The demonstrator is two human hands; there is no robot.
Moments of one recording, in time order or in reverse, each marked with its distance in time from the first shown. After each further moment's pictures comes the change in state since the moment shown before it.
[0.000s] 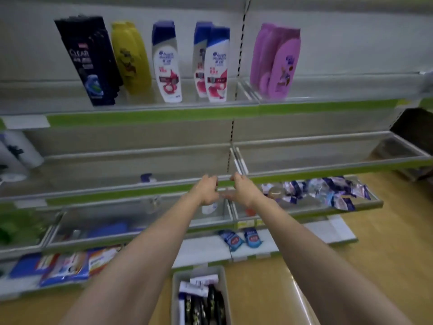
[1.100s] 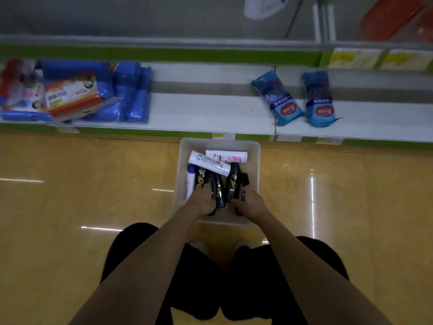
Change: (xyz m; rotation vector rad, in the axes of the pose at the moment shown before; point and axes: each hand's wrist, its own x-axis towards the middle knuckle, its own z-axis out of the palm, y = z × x) left_hand -0.007 -0.280 0.578 -0.257 -0.533 -0.590; right_hand 0.058 0.313 0.571 0.164 -0.580 0.373
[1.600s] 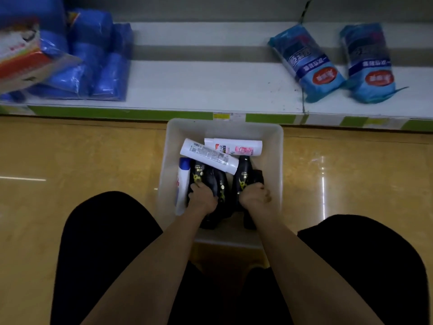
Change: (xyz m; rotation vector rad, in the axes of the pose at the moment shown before) left_hand 0.171 -0.043 0.091 -0.076 0.149 -0.246; right_hand 0.192 0.044 0.083 0.033 0.163 0.376
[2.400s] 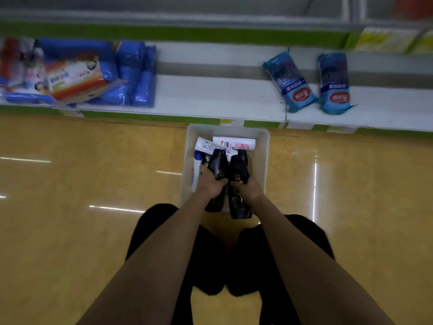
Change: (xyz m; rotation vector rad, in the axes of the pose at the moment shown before) left_hand -0.173 0.023 -0.126 -0.514 -0.051 0.041; right_hand -0.158 0.004 -0.073 0.466 -0.190 -0.202
